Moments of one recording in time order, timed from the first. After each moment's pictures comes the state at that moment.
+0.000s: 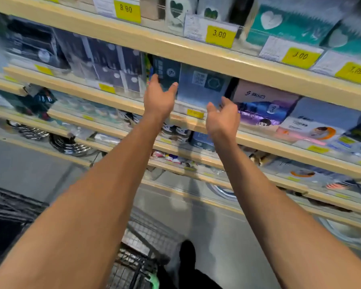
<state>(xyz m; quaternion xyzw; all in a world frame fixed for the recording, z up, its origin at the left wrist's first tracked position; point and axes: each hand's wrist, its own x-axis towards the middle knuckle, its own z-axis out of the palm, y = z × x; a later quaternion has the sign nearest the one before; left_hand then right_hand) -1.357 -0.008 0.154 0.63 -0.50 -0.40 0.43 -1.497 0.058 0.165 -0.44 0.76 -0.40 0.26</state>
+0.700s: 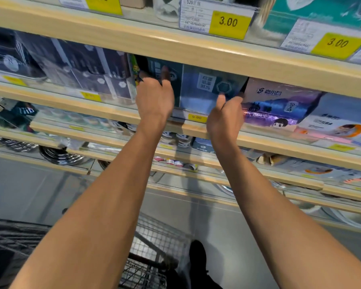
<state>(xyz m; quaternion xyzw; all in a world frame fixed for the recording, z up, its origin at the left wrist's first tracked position) -1.363 -0.058 0.137 0.72 -0.52 -0.28 0.36 -1.491 0.007 0.137 -0.37 0.80 -0.43 0.21</state>
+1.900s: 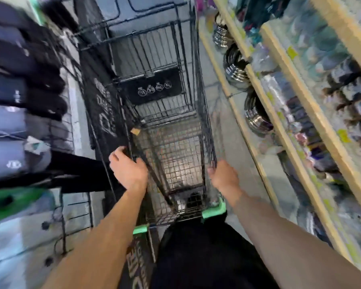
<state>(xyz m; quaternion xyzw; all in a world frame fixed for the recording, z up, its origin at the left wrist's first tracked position) -1.153 0.491 -0.007 0.97 0.09 -0.05 0.23 -1.299 0.299 -0.044 -0.82 0.43 0.19 0.33</state>
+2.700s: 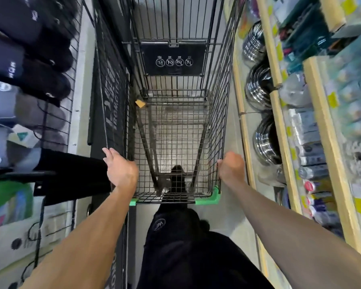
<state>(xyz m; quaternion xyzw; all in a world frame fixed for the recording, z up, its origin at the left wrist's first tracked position) -1.054 0.510 -0.061 0.94 0.22 -0.18 0.17 -1.164 0.243 -0.072 -0.86 0.39 0.14 0.28</state>
